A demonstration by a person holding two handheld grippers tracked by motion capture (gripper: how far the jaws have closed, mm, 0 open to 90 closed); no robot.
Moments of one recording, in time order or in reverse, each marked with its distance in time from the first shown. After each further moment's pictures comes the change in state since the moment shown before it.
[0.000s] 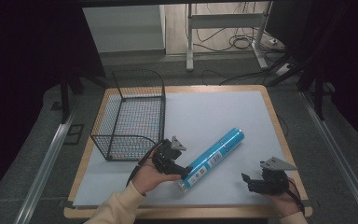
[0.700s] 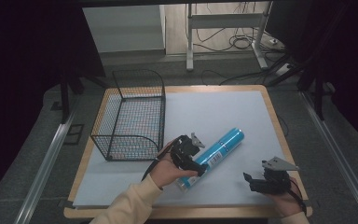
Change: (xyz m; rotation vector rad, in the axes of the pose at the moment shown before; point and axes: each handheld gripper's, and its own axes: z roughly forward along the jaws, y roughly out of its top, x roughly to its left) left arm -0.018 0.037 0.027 0.024 -0.008 0.055; right arm -0.004 0.000 -0.004 -0.012 -0.011 -0.007
